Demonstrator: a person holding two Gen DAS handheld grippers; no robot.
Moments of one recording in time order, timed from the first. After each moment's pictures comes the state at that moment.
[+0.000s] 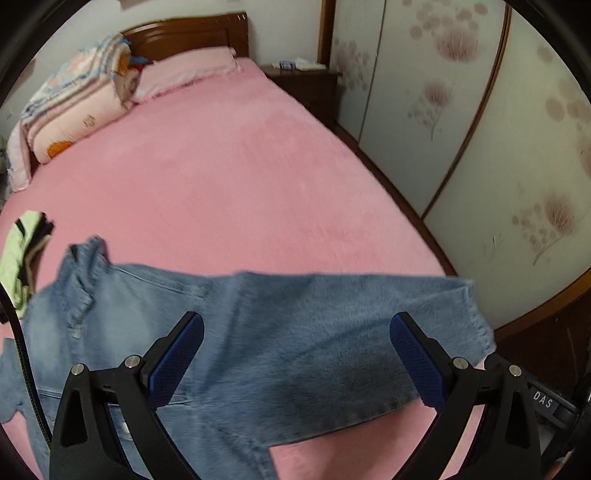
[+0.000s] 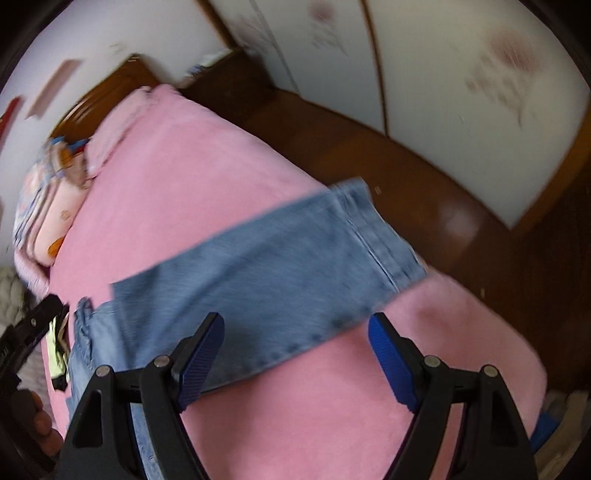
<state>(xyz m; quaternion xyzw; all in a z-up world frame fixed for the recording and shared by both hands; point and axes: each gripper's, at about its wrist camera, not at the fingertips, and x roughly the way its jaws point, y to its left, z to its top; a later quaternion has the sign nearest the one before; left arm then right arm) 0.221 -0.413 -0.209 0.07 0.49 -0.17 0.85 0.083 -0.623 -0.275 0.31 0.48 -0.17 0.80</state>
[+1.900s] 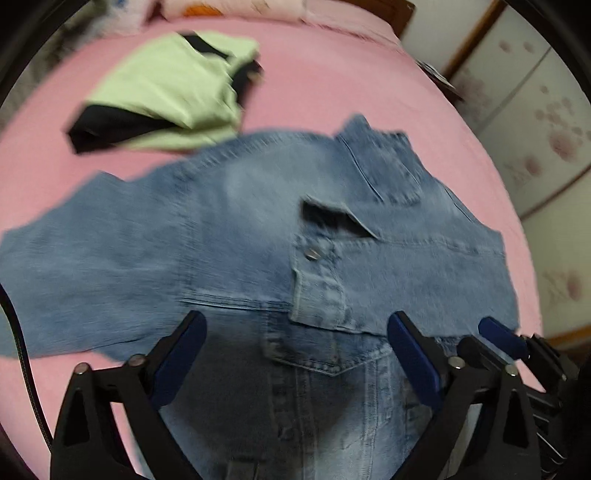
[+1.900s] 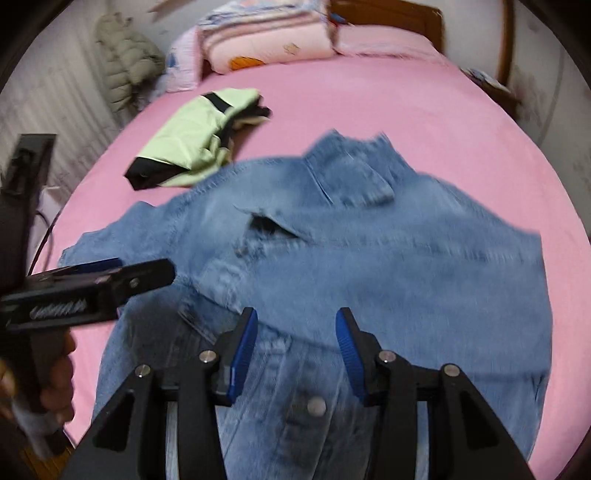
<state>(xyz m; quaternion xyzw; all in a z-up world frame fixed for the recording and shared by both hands) 0.218 0.138 -0.287 -0.11 0.58 -0.11 0.80 0.174 -0.059 -0.265 0.01 0.50 0.12 0.86</state>
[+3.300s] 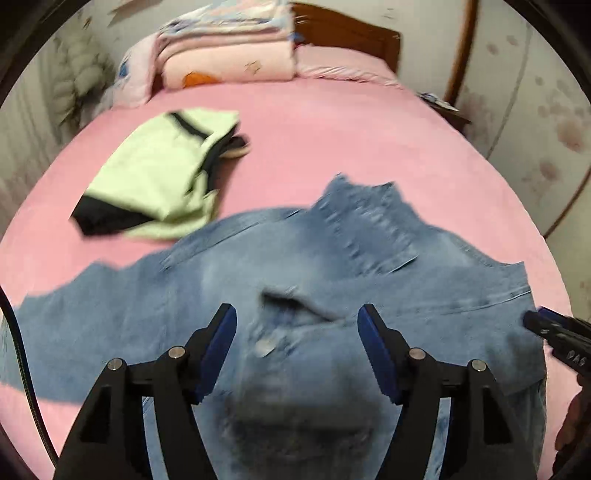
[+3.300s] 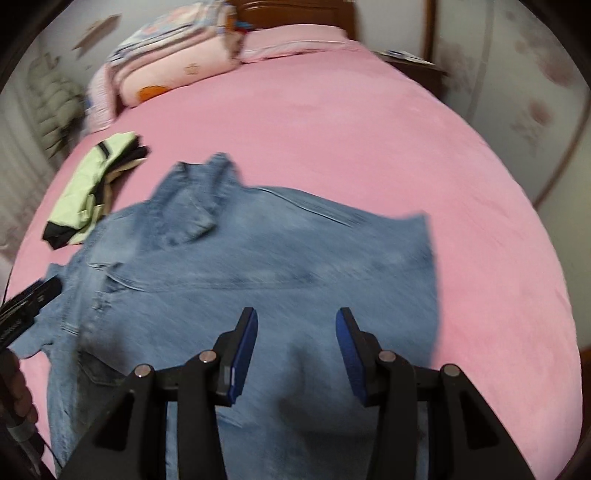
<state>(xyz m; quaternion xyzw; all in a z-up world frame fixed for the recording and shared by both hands) 0.252 0.053 -0.255 -0.01 0.46 -0.03 0.89 0.228 -0.204 -0.272 0.04 0.50 0.02 0.87</state>
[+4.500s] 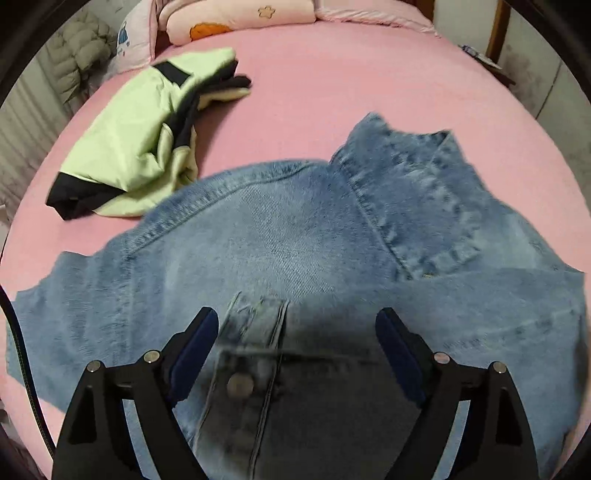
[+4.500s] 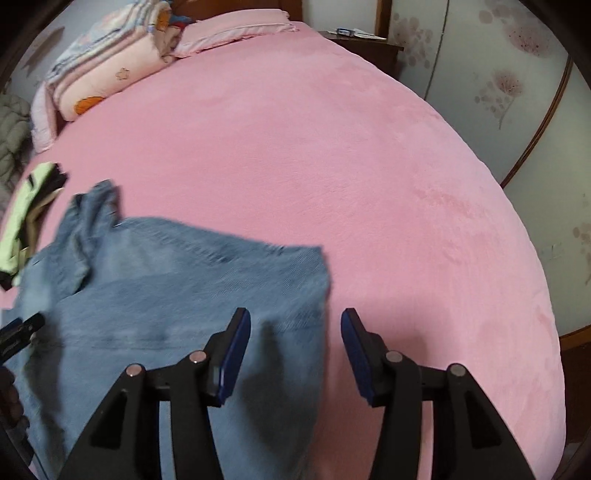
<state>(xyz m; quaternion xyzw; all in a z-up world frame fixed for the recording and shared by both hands) 0.317 0.034 -0.327 0.01 0.55 0.04 0.83 0.274 -0.312 -0.300 0.06 0.53 -0.07 0.85</state>
